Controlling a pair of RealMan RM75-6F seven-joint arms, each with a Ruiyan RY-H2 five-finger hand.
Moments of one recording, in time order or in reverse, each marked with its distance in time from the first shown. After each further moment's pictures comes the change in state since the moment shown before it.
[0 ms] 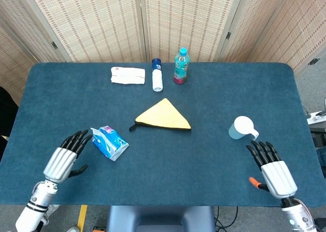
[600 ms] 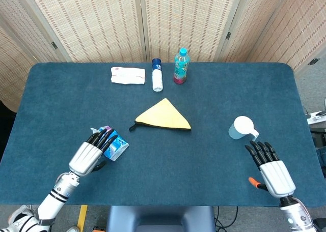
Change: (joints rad) left arm -0.130 -0.086 -0.026 0.004 -0.017 -0.140 0.170; right arm 0.006 -0.007 0.002 0.003 0.012 -0.022 -0.007
